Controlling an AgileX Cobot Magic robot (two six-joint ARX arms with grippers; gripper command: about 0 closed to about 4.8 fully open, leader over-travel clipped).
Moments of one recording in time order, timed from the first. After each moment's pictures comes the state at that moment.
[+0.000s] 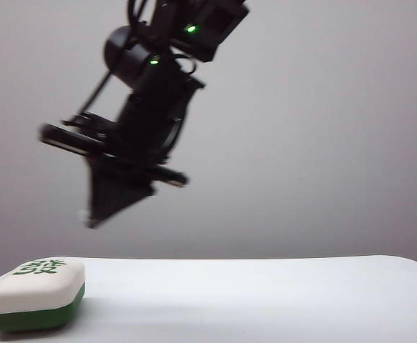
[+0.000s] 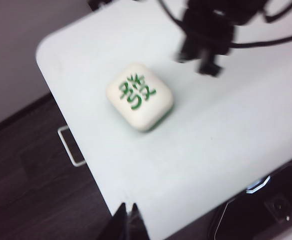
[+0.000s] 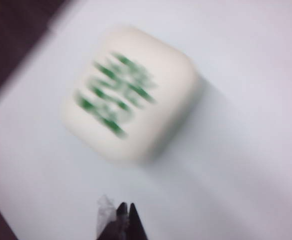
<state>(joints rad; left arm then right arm) -0.39 0.63 0.97 -1.14 -0.04 0.27 0.84 2.13 1.68 -0.53 -0.21 0.22</state>
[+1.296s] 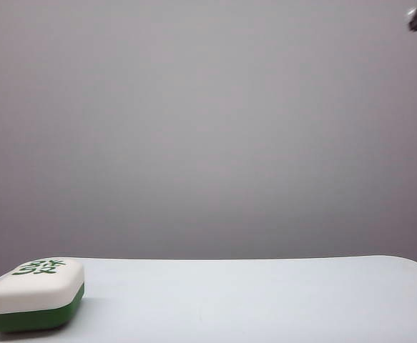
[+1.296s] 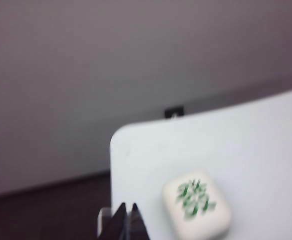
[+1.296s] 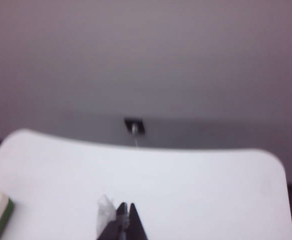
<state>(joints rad) -0.39 0.29 0.56 -0.54 -0.27 0.14 0.19 0.71 0.70 -0.24 -0.13 0.17</state>
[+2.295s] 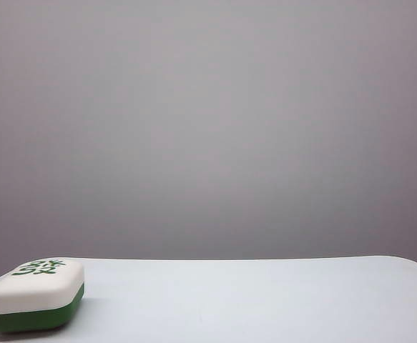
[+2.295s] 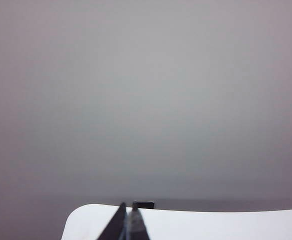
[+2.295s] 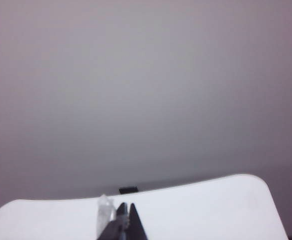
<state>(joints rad) -0.23 0.24 0.07 0.32 -0.10 -0.05 0.15 0.00 0.13 -0.04 -0.03 0.30</state>
